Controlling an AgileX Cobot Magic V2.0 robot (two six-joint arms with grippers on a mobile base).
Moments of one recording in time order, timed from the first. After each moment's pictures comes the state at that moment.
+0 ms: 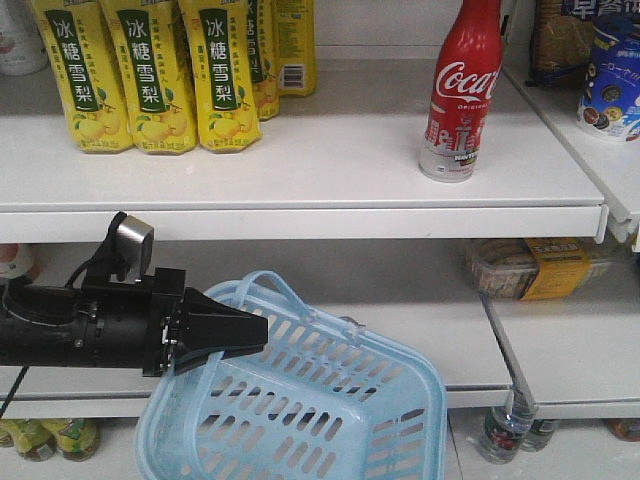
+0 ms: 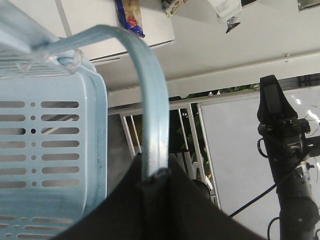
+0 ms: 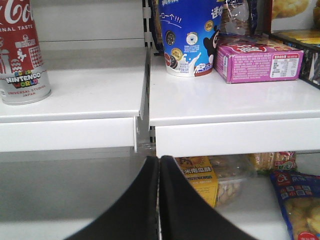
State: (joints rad) left arm -0.15 1.50 -0.73 -1.60 1.15 0.85; right arm 0.00 0.44 -0.39 -0.04 0.15 0.08
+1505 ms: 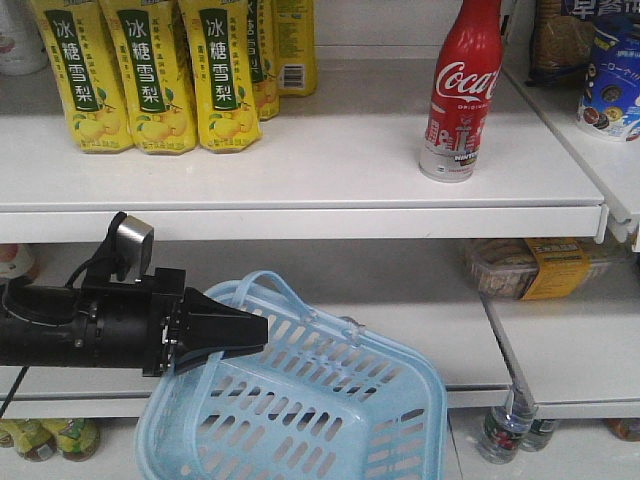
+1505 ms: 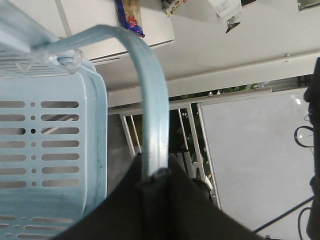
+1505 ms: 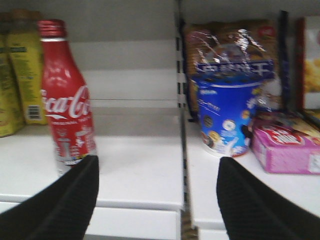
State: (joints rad) left arm -0.15 1.50 -0.73 -1.60 1.15 0.85; right arm 0.13 0.56 -0.64 0.00 0.15 0.03
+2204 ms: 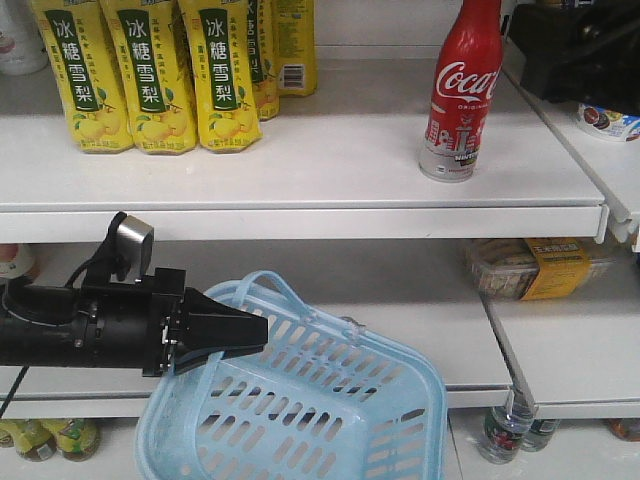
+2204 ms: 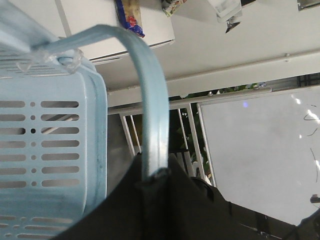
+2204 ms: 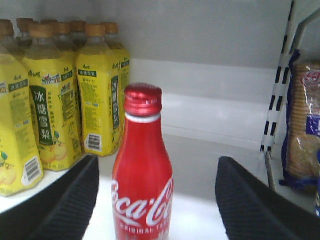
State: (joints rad) left arm -0.15 1.50 -0.73 -1.60 1.15 0.85; right arm 0.32 1.07 -1.08 0.00 0.13 -0.01
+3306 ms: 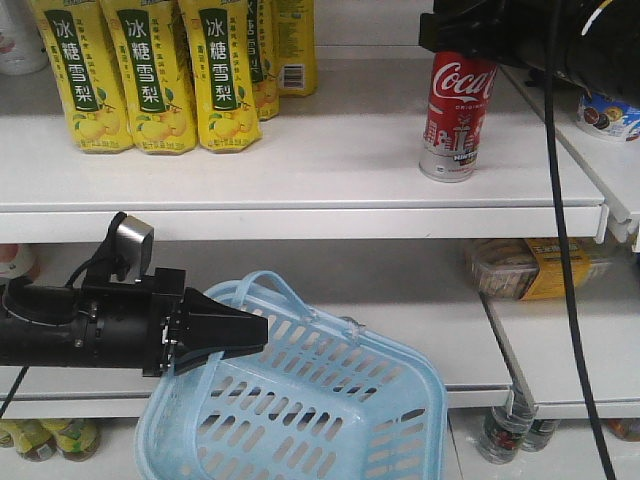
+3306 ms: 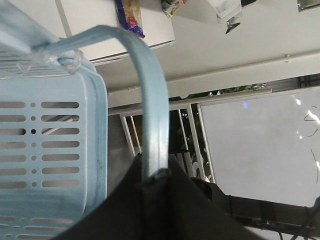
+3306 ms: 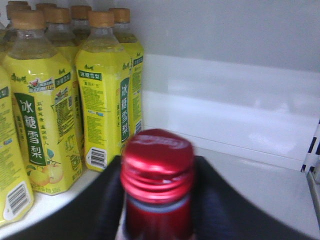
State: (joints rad) left arm -0.15 1.50 -0.73 -1.60 1.15 0.85; right arm 0.36 1.37 -1.32 -0.01 0.13 -0.01
